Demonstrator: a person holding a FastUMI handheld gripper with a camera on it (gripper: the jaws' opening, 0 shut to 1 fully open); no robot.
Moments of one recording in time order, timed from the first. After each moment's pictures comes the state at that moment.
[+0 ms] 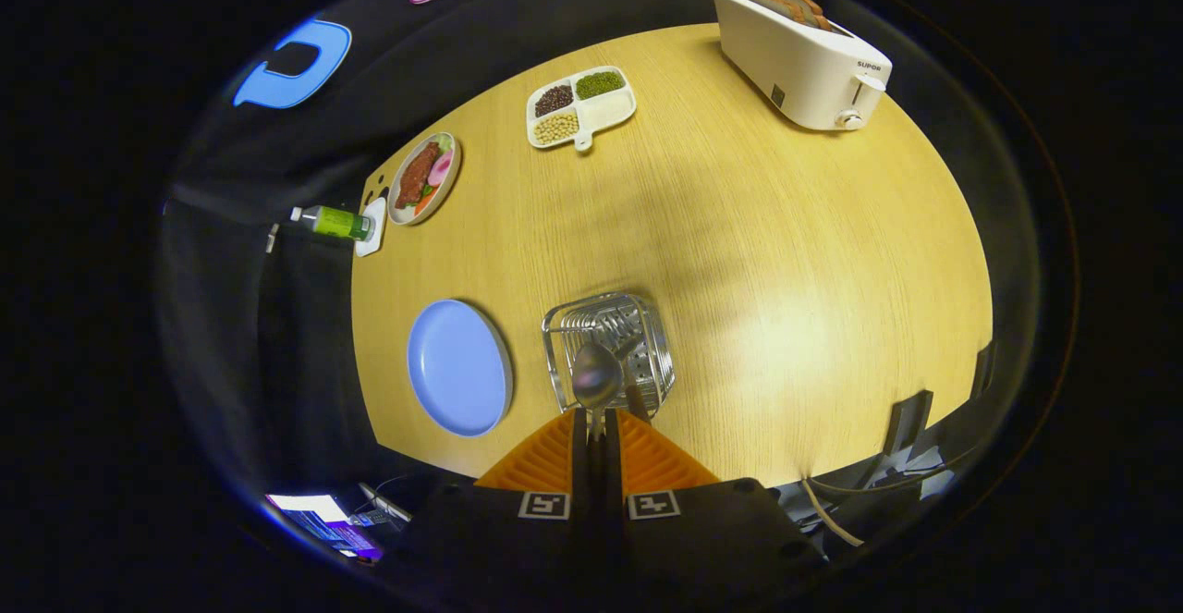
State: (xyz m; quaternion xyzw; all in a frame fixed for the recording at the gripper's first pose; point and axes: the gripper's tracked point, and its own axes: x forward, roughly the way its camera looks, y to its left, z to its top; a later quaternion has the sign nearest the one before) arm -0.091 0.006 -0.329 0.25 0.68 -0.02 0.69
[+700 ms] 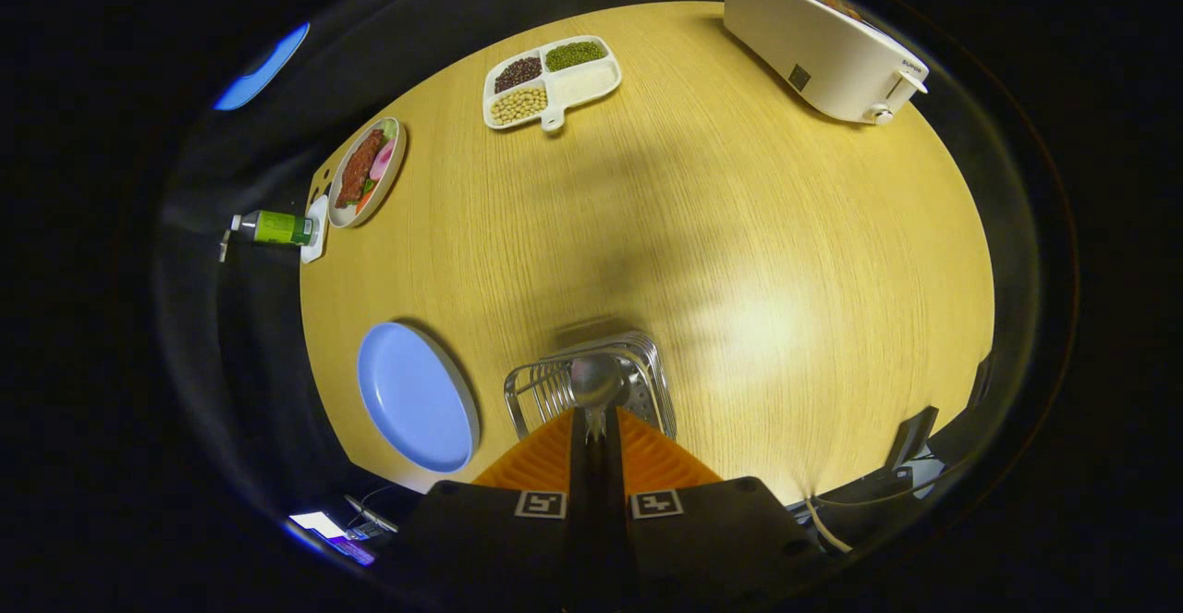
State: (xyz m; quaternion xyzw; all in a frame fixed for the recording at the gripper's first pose) arm -0.068 0.012 -0.379 0.22 0.70 -0.05 0.68
